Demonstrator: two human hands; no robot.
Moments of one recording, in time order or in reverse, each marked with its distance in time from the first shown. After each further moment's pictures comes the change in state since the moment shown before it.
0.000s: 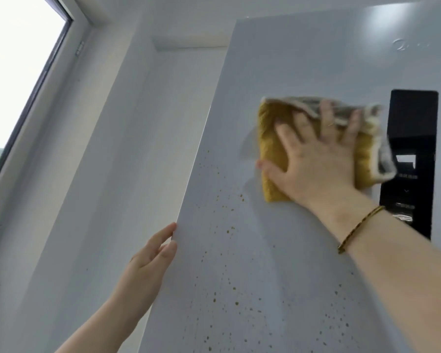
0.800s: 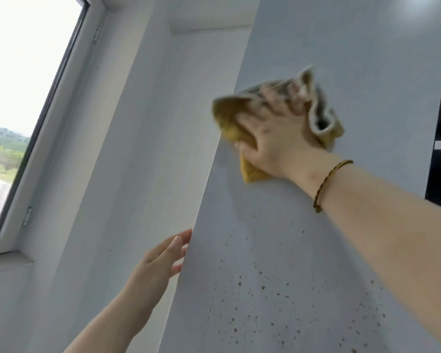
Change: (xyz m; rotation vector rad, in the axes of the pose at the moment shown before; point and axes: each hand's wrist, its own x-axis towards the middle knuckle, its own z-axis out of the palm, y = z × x) left_hand -0.006 -0.019 -0.020 -0.035 -0.074 -0.101; right_hand 0.037 -0.057 0.009 0.118 -0.087 -0.300
